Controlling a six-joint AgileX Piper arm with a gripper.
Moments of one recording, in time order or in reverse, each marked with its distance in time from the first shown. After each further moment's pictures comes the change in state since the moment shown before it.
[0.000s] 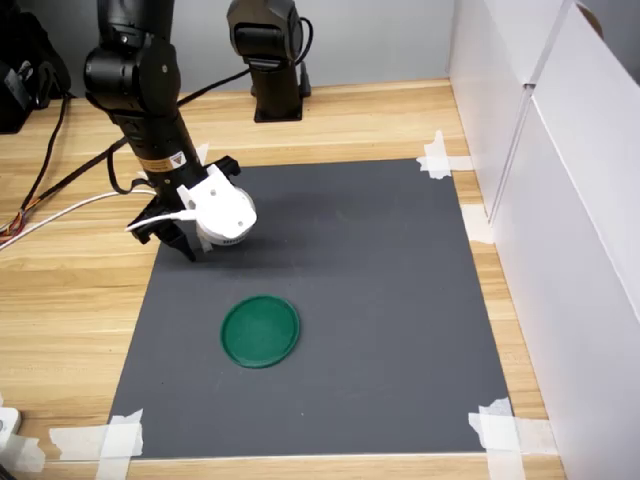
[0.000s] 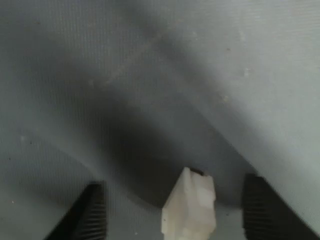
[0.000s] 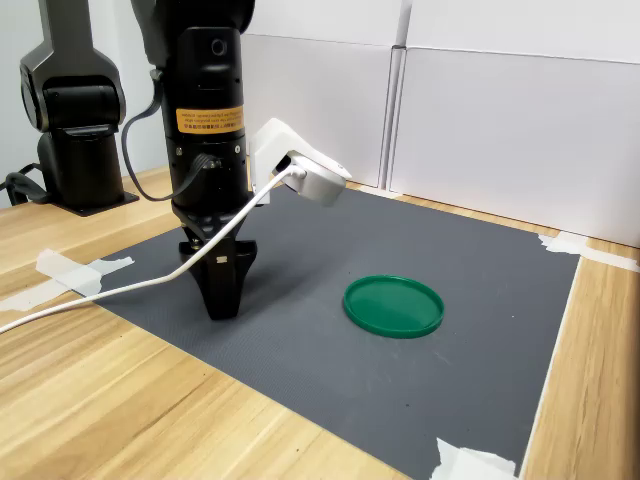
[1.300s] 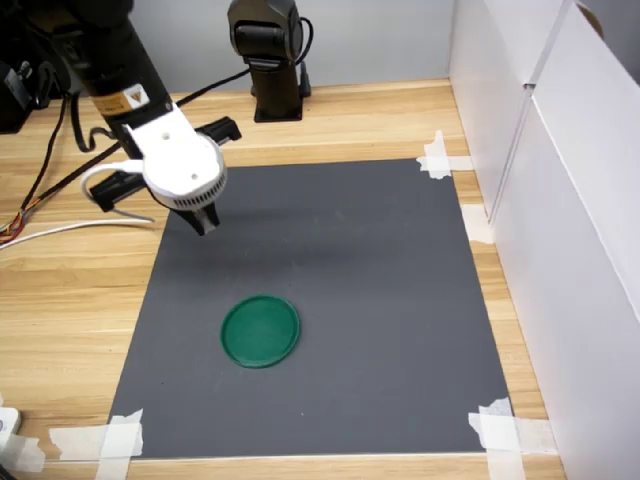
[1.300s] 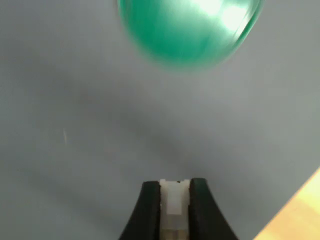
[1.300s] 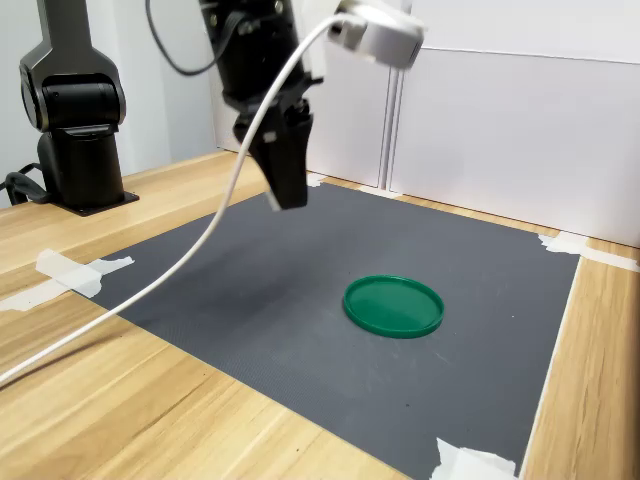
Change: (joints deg) arm 0.0 -4.1 -21.1 14.7 17.3 7.3
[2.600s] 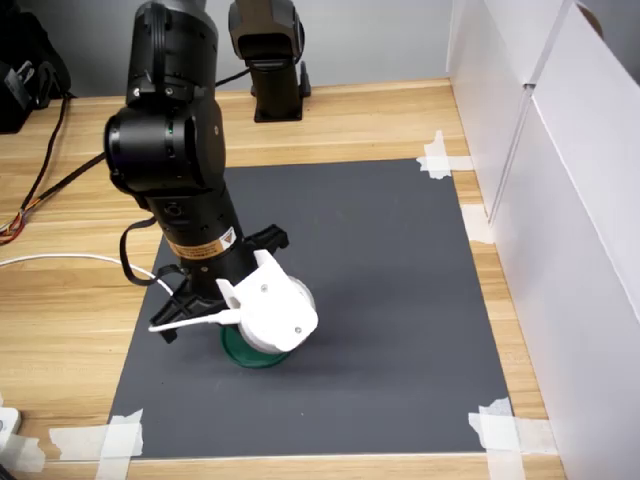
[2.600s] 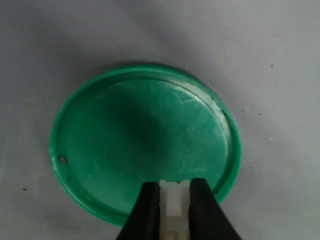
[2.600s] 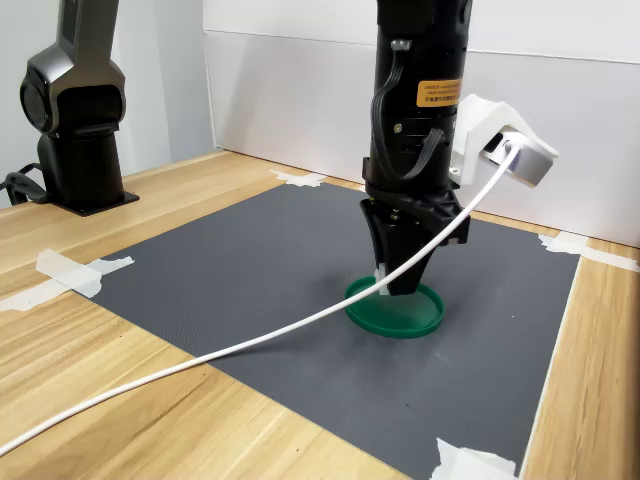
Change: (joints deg) arm 13.9 22.1 -15.5 -15.1 -1.4 8.6
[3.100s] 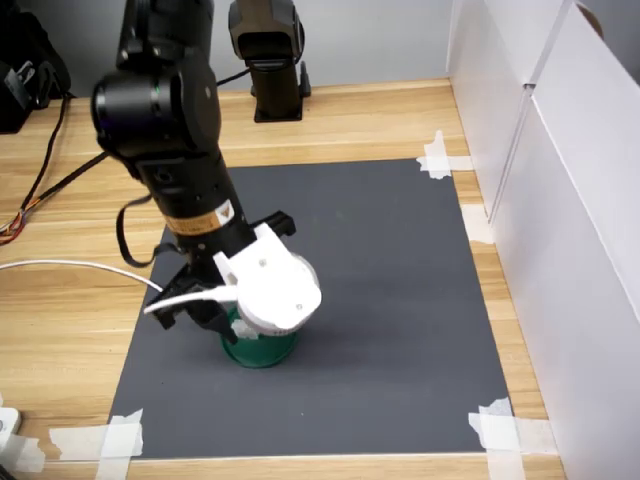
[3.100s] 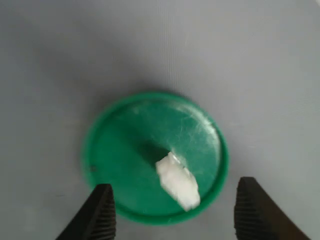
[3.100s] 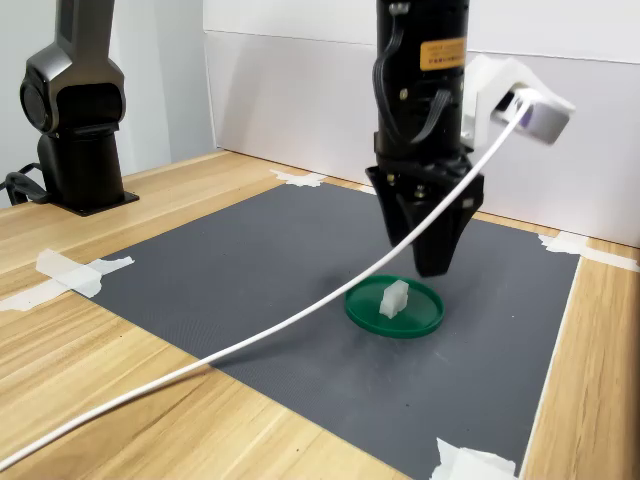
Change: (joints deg) arm 0.0 -6.2 0.0 5.6 -1.2 0.3
